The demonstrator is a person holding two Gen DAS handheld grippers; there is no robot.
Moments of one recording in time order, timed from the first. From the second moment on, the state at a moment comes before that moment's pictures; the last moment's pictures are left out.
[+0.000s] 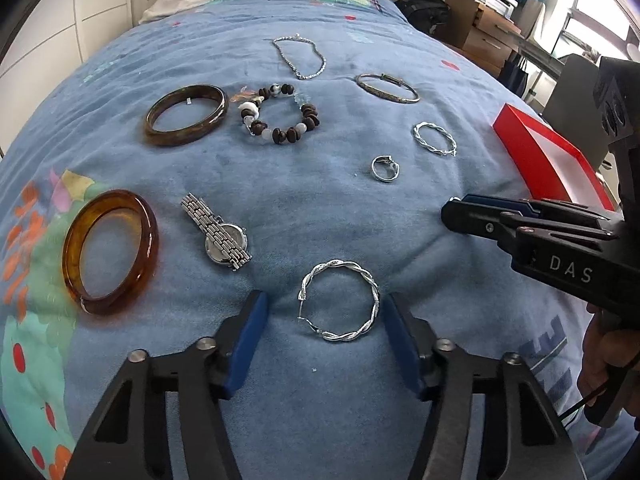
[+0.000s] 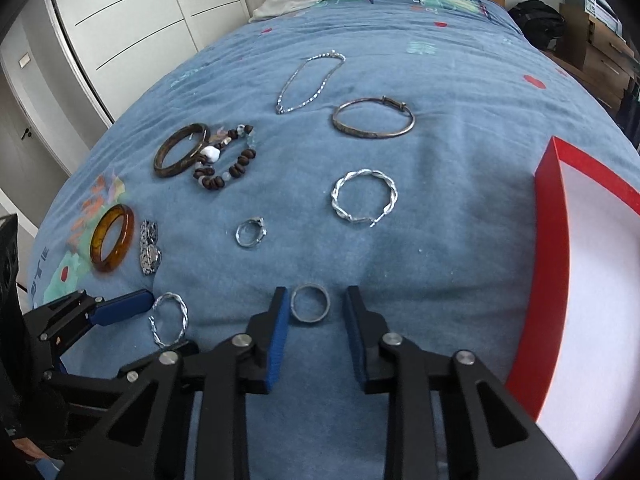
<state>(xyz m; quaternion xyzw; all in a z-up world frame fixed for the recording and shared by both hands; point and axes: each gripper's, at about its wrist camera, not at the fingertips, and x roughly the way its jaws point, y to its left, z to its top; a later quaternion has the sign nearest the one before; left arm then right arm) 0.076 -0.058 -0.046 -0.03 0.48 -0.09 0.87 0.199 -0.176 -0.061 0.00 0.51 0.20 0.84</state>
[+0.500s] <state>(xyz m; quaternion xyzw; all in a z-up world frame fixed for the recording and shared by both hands) 0.071 -0.046 -0.031 -0.06 0.47 -0.10 0.87 0.194 -0.178 -0.046 0.01 0.49 0.20 0.85</state>
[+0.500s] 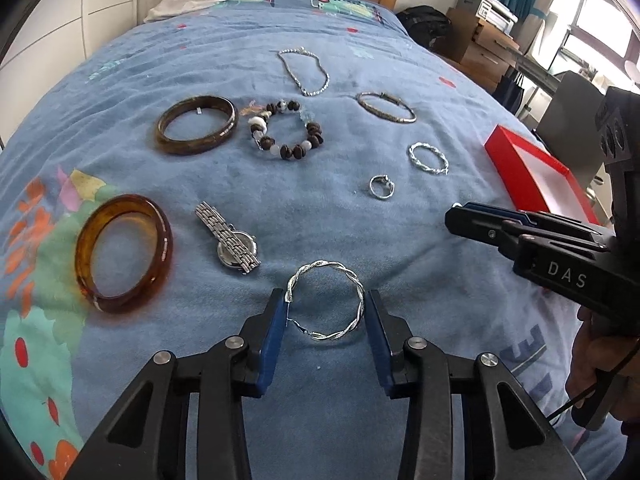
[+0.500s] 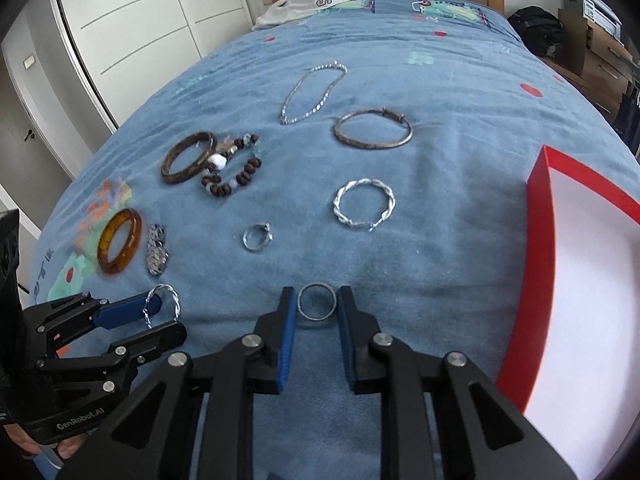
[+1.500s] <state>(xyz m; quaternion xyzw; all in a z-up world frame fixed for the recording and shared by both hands) 0.166 -0.281 0.029 0.02 0.44 -0.31 0.84 0.207 -0.409 -0.006 0.03 0.49 0.06 0.87</state>
